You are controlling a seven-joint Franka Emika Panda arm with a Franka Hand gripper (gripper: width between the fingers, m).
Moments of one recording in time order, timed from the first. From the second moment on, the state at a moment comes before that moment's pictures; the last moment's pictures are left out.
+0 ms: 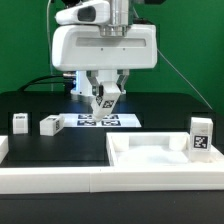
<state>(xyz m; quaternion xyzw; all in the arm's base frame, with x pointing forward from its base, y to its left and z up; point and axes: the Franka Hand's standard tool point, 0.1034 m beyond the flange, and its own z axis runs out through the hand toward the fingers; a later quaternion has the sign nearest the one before) 0.504 -0.022 0.108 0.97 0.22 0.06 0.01</state>
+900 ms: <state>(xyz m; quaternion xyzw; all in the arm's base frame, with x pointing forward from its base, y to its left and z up) 0.534 -0.019 0.119 0.98 0.18 0.10 0.00</state>
